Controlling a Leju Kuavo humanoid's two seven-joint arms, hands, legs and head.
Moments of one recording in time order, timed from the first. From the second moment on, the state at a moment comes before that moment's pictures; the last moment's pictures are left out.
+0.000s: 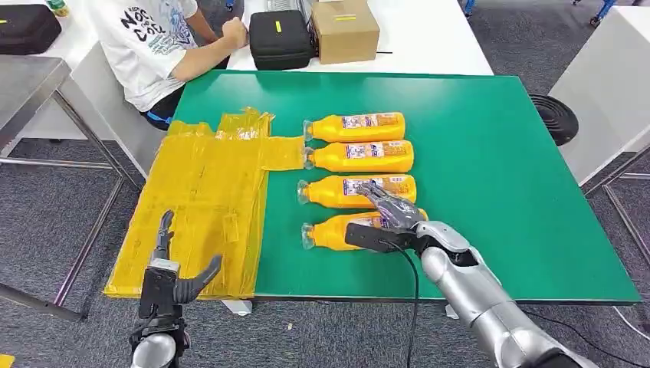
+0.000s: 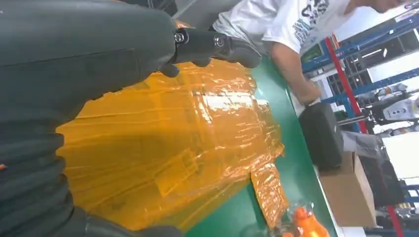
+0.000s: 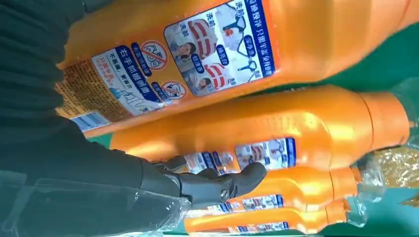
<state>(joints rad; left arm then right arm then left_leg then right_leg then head) 0.03 -0.16 -0.06 -1.32 -0.33 0.25 -0.45 -0.50 -0.18 0.59 -1.00 0.73 0.11 -0.18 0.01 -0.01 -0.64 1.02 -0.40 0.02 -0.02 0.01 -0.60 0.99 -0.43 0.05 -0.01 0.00</state>
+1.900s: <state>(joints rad) 0.03 -0.14 -0.04 -1.33 -0.29 0.24 -0.43 -0.43 -0.31 0.56 -1.10 0.68 0.21 -0.15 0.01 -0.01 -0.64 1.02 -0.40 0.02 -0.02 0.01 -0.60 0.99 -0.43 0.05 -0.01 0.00</state>
